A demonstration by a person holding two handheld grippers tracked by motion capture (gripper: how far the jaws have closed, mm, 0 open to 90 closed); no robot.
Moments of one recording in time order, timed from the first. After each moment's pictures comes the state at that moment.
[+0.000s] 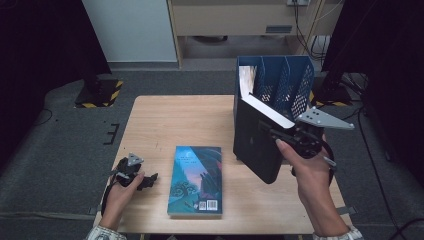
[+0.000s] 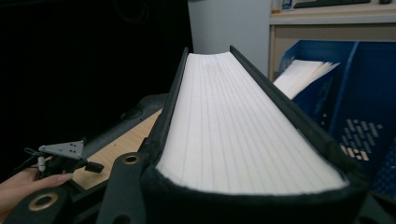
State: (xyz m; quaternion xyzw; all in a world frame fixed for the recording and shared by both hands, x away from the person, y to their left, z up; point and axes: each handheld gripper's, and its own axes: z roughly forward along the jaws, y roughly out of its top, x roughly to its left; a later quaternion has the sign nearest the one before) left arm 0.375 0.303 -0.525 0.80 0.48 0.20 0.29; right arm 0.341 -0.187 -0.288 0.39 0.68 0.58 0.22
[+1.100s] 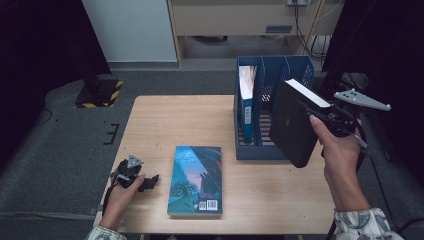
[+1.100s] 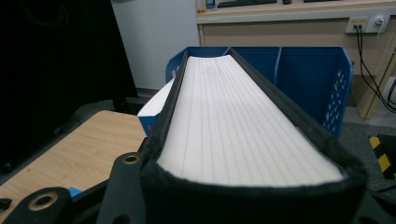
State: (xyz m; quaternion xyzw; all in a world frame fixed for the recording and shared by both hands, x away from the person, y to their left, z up) left arm 0.373 0.304 -0.535 0.79 0.48 0.20 0.31; right arm 0.384 -0.260 -0.279 0.48 0.64 0.52 0.29
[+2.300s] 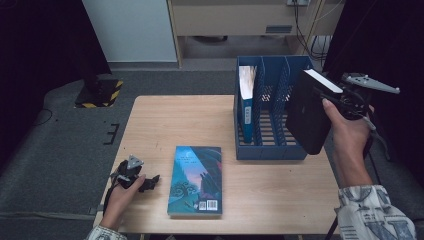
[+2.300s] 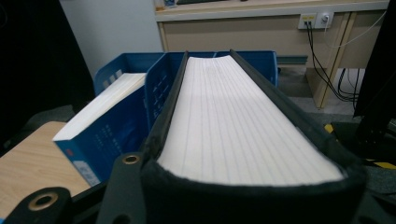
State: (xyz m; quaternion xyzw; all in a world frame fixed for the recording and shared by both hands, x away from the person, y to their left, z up) left arm 0.372 0.304 -0.537 0.79 0.48 0.20 0.32; right arm 0.429 -0.298 -0.278 0.53 0.62 0.49 0.32
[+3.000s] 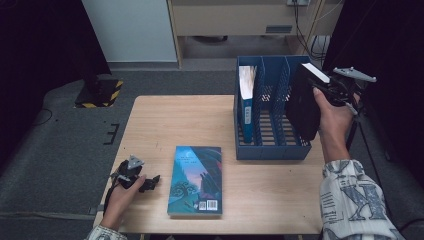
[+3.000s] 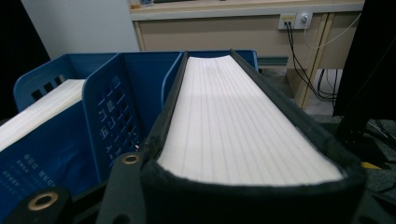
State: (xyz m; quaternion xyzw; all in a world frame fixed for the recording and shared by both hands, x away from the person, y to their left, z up) left arm 0.372 0.302 -0.537 0.80 0.47 0.20 0.32; right arm 0.495 -0.301 -0.306 0.54 0.60 0.47 0.35
